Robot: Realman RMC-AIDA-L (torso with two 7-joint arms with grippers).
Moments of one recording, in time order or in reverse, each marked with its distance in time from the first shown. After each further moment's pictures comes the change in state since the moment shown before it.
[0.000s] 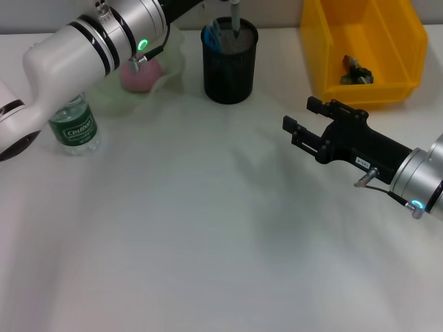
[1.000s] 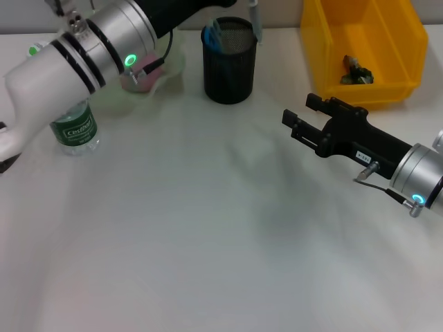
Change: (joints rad) left arm 0.085 0.001 0.000 0.044 0.065 0.223 -0.126; right arm 0.000 0.000 -0.007 -0.020 0.002 -0.001 0.116
